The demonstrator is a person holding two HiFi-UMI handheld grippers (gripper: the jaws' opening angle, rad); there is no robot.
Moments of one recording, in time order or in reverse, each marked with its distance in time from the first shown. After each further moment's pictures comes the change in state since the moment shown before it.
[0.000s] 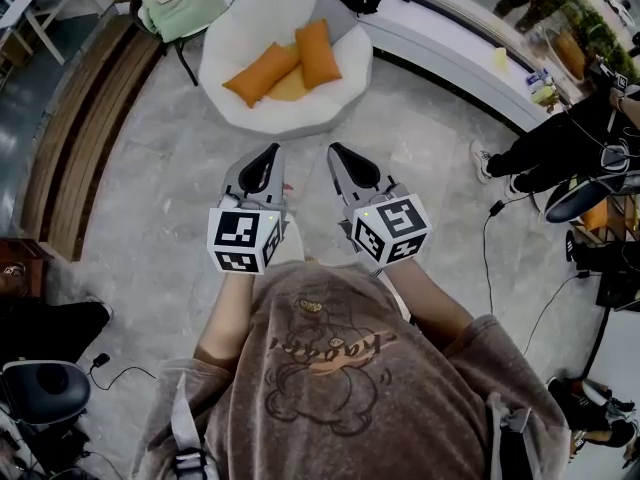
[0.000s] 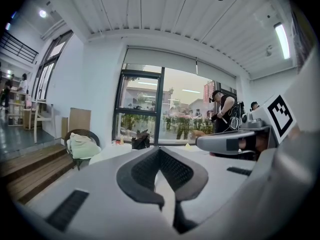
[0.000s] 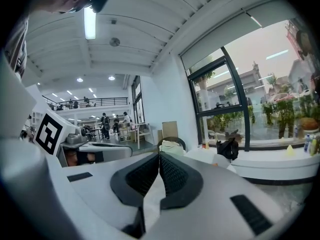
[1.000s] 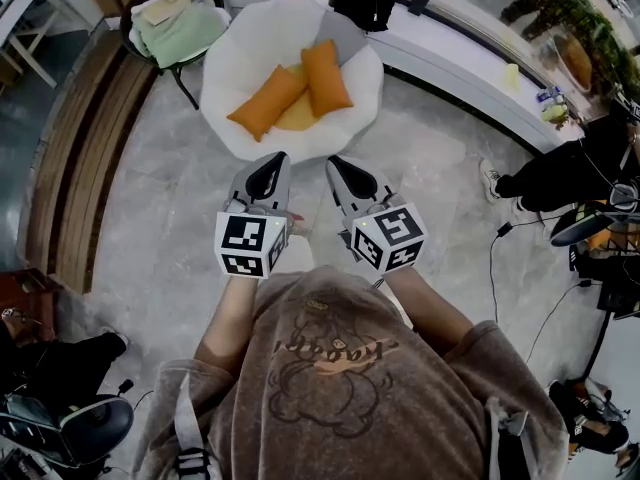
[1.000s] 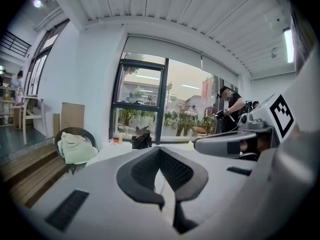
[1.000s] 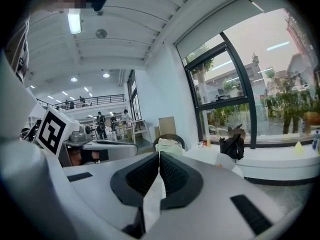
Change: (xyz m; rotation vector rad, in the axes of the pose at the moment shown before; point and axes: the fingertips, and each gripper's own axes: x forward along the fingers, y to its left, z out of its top) left arm 0.131 0.113 0.026 0.000 0.062 -0.058; right arm 0.157 -0.062 0.020 0.043 0.055 -0.010
